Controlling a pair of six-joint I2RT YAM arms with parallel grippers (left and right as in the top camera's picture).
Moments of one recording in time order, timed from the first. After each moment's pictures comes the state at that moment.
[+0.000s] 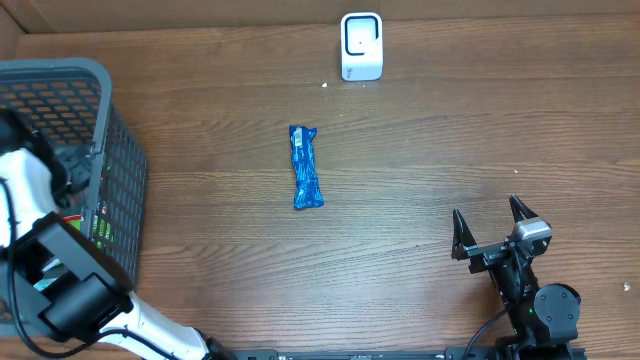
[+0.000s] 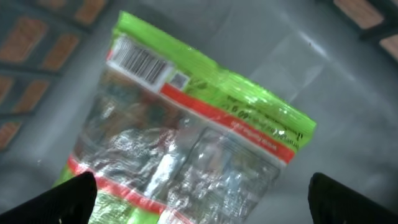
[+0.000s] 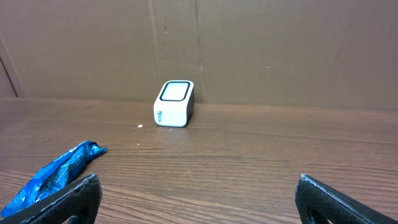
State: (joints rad) left arm 0.67 1.95 1.53 -0.82 -0.11 -0.03; right arm 0.12 0.01 0.02 -0.02 -0.13 0.07
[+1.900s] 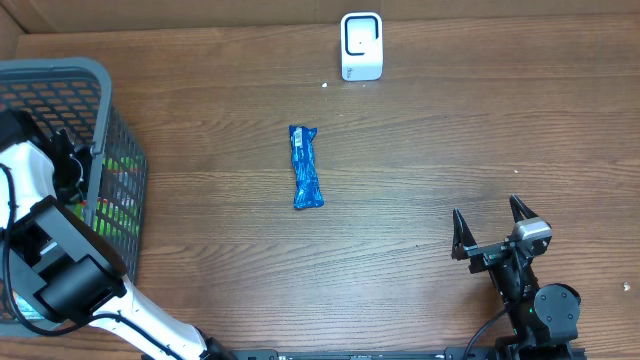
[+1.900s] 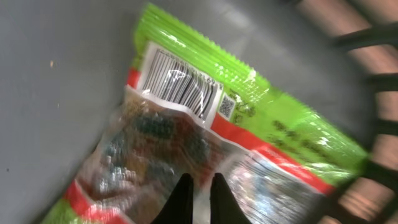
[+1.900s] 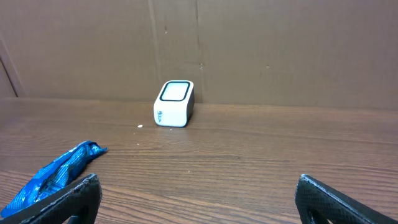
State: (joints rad) left arm 0.67 2.06 1.64 -0.94 0.12 0.01; right arm 0.12 0.01 0.02 -0.02 -0.13 0.07
